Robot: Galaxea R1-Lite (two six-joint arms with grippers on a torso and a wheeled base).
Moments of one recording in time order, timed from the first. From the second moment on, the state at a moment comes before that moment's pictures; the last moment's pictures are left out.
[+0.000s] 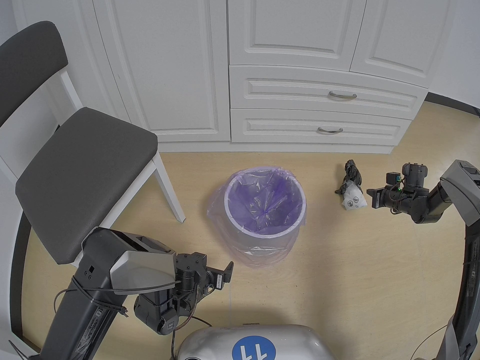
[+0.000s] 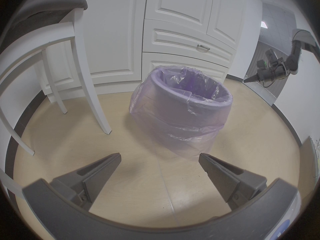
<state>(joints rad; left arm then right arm) -0.56 2.68 -0.79 -1.54 0.22 -0.08 -0.13 2.41 -1.30 -0.71 0.35 -0.13</state>
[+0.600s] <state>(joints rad) -0.56 2.68 -0.79 -1.54 0.27 -0.07 -0.13 2.58 -1.50 -0.82 0.32 -0.12</state>
